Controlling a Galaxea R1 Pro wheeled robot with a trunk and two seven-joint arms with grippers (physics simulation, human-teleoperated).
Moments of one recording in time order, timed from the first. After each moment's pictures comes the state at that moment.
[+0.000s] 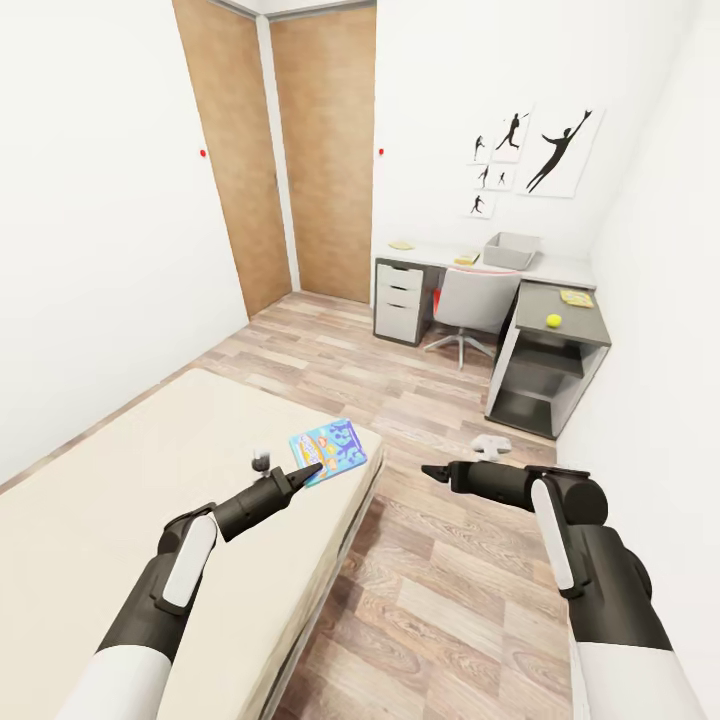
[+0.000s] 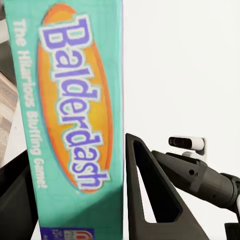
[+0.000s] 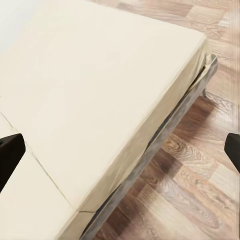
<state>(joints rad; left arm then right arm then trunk) -0.55 -0.04 0.12 -1.07 0.65 0.75 -0.77 -0.56 -0.01 -0.10 -1.48 -0.05 1.04 0.52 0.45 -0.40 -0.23</state>
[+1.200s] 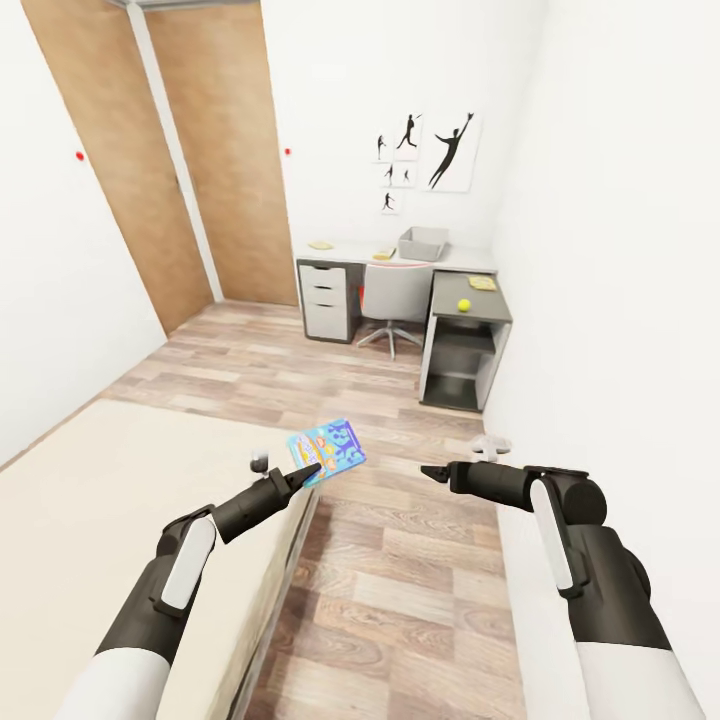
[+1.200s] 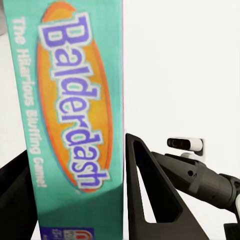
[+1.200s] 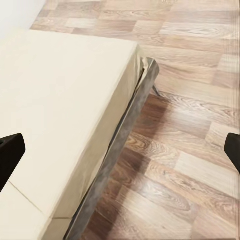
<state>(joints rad) -0.54 -0.04 0.13 -1.07 0.65 0.74 -0.78 -0.56 -0.01 -0.09 -1.48 -0.05 1.04 0.52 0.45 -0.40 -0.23</state>
